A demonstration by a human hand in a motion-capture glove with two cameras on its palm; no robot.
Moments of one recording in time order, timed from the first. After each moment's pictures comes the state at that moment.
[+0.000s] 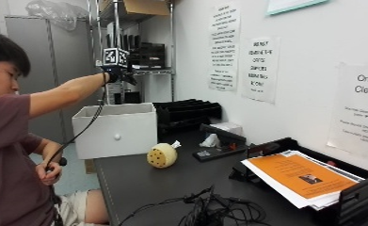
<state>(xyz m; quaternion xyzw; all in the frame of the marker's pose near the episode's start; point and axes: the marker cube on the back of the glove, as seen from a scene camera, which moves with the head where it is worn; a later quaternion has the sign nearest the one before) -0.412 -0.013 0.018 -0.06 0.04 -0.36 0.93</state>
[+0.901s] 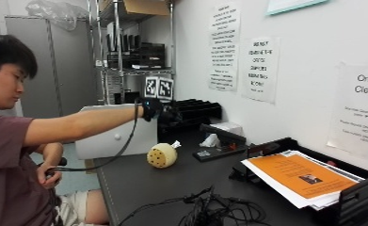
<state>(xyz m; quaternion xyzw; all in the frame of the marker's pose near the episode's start) -0.146 -0.124 0.138 -0.09 0.05 -0.13 0.99</state>
